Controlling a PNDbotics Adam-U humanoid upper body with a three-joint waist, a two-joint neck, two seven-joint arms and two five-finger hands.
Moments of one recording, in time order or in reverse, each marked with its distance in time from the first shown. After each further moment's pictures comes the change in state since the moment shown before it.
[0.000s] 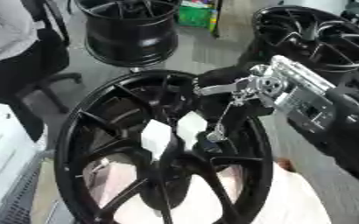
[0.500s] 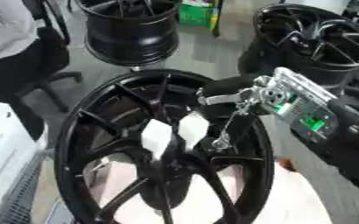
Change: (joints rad) left arm 0.000 -0.007 0.001 0.000 0.000 0.001 0.003; right arm 0.060 -0.032 -0.008 -0.055 -0.021 0.022 -0.030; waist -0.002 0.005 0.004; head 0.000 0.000
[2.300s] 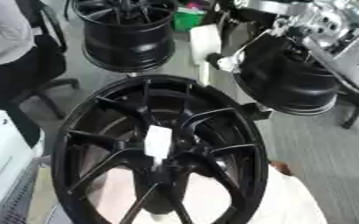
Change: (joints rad) left arm -0.004 -0.001 0.011 0.000 0.000 0.011 0.012; right arm -0.122 -0.172 -0.203 0.047 -0.331 0.285 -0.343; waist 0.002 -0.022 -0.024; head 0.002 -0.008
